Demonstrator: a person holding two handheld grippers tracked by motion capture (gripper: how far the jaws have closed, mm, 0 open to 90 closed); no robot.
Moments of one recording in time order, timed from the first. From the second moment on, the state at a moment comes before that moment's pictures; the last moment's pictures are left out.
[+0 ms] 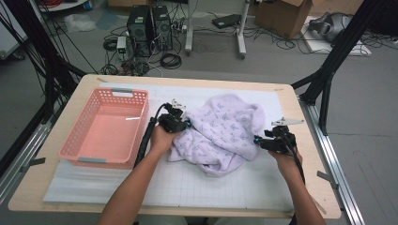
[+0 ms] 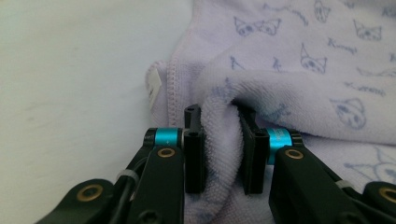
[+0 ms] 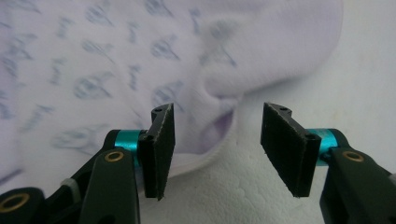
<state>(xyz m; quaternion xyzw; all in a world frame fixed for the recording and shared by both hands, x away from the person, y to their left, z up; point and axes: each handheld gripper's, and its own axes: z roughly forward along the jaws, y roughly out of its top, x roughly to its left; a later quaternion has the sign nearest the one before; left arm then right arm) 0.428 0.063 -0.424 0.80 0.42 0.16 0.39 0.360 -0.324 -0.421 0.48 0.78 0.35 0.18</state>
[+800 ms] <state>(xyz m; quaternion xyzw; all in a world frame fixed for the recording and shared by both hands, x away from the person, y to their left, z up) 0.401 0.089 -0.422 0.76 0.42 0.15 0.47 0.444 -0.312 -0.392 0.56 0.66 0.37 0.33</state>
